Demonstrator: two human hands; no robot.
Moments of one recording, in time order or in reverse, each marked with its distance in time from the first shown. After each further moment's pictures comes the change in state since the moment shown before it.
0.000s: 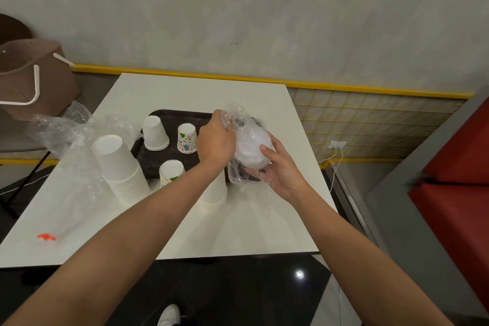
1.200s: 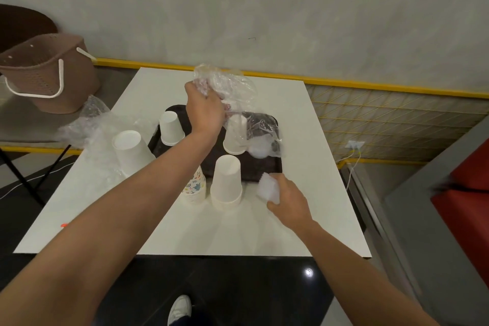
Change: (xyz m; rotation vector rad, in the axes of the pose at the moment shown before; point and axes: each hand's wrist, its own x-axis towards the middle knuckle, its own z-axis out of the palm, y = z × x) left_hand 0.045 0.006 -0.042 -0.482 0.193 -0.218; right_hand -0.005 0.073 -0.042 -1.498 0.162 -0.127
